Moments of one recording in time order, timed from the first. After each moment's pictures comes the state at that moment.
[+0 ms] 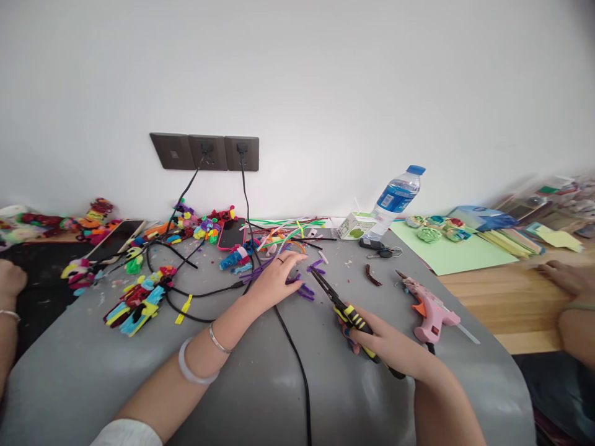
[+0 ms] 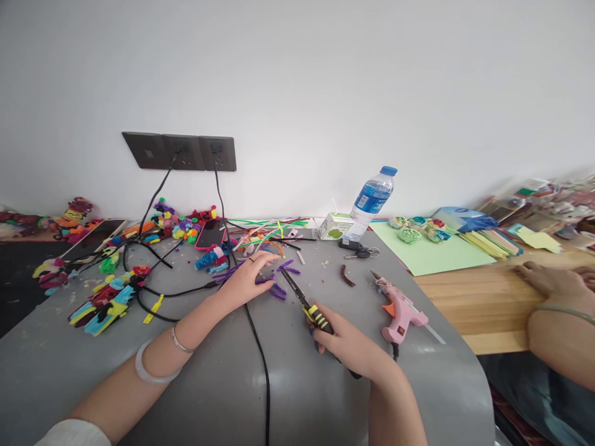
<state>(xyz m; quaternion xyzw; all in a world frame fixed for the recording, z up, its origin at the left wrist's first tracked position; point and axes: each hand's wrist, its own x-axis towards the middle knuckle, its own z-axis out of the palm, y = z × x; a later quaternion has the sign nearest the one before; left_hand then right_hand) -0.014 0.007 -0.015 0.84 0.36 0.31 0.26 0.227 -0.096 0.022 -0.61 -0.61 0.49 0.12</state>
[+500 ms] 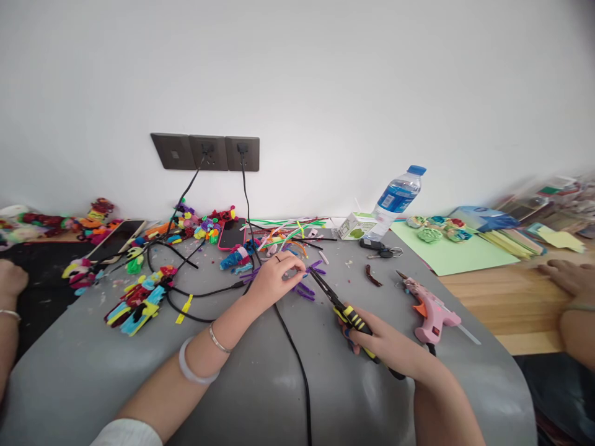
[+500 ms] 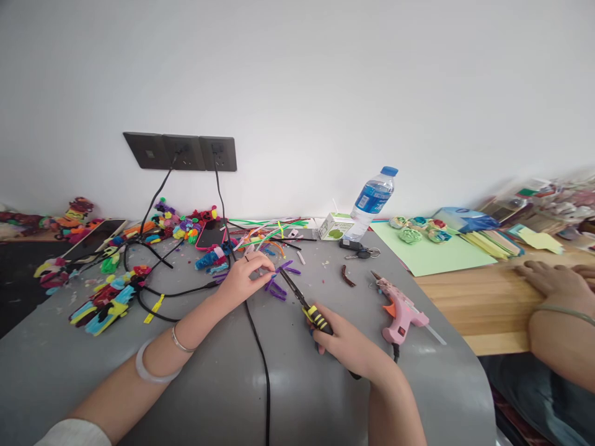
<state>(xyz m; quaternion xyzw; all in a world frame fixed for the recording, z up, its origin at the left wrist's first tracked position) -0.014 0.008 -0.010 0.82 0.31 0.43 0.23 0.226 -0.096 0.021 -0.63 -0.60 0.48 0.11</state>
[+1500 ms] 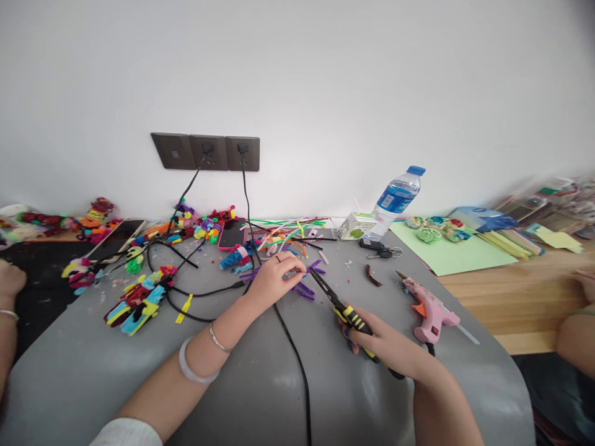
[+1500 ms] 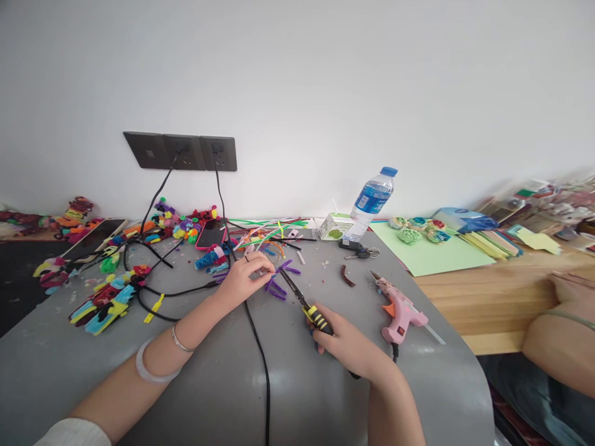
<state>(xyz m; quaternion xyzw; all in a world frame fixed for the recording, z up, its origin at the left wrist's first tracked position) -0.013 0.008 -0.011 0.82 0.29 0.44 0.23 0.225 -0.097 0.023 -0.63 -0.60 0.48 0.12</state>
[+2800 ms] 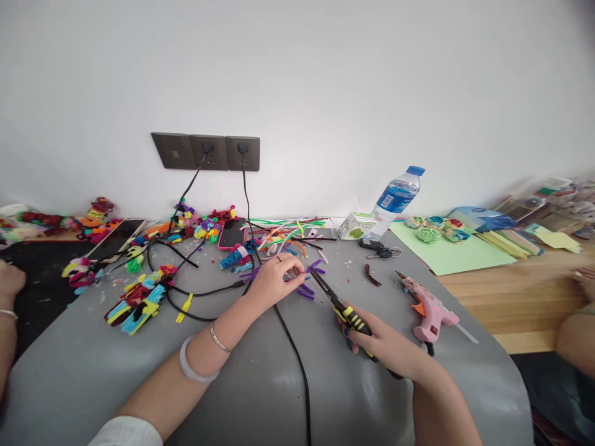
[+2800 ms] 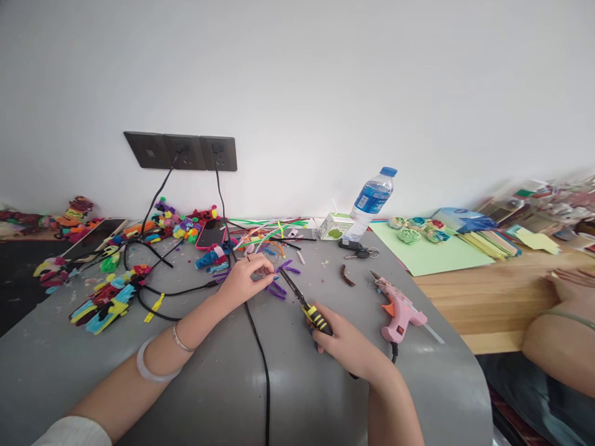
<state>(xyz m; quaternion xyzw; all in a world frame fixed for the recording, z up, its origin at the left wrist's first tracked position) -0.011 0.005 -0.010 0.82 0.33 0.41 0.22 0.224 -0.099 0.021 -0.62 -0.62 0.46 0.14</state>
